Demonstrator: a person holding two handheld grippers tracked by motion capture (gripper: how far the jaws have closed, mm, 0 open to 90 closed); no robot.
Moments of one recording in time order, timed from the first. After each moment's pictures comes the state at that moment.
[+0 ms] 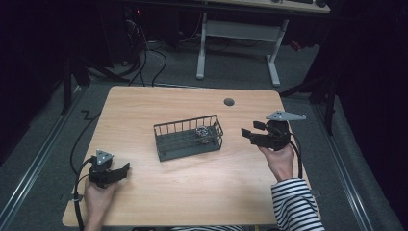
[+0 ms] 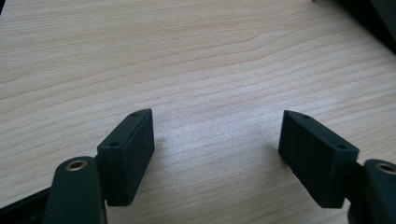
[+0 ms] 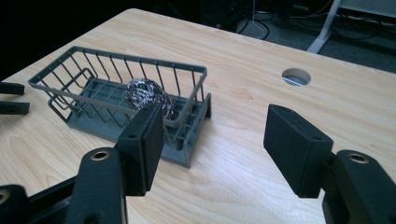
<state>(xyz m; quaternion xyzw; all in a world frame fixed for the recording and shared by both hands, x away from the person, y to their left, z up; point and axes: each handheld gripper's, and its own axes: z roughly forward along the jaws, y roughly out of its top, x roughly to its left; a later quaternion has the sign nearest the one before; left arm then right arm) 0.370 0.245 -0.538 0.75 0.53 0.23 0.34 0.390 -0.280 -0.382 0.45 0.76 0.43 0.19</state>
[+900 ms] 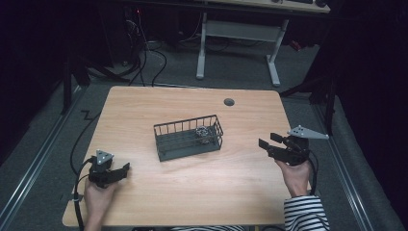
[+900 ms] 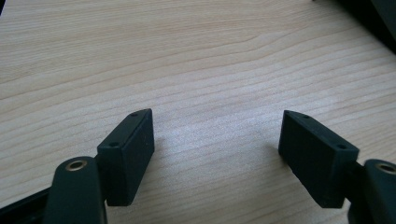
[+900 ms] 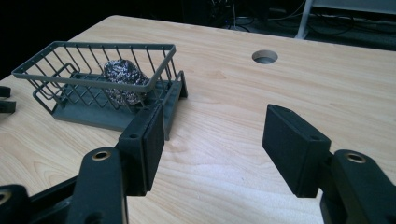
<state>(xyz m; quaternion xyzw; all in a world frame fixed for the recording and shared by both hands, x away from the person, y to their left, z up) 0.370 0.245 -0.538 0.75 0.53 0.23 0.34 0.352 -0.327 -0.405 0.48 0.72 0.45 0.21</state>
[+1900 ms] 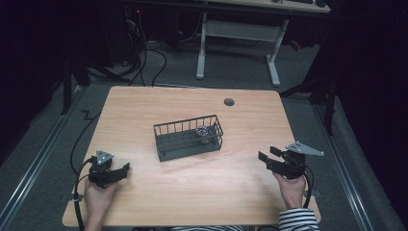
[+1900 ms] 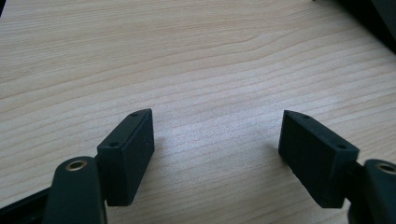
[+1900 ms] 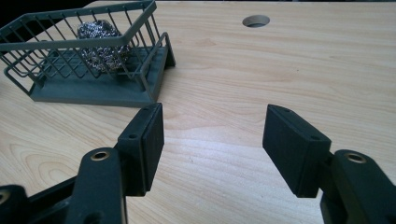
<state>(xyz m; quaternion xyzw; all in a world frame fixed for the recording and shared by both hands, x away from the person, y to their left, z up) 0.370 0.244 -0.538 0.74 0.53 0.23 0.34 0.335 -0.334 -0.457 0.51 0.71 0.45 0.20</state>
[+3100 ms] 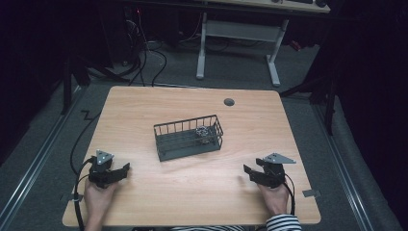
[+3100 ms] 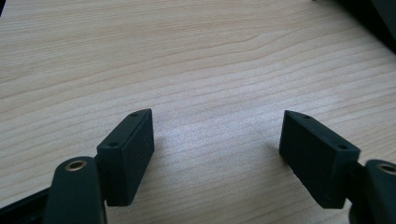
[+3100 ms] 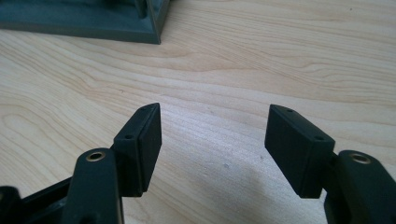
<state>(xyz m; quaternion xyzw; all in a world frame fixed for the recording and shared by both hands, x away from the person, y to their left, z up) 0.370 0.244 -0.538 0.75 0.53 0.23 0.33 0.335 -0.296 -0.513 0.50 0.75 0.38 0.20</state>
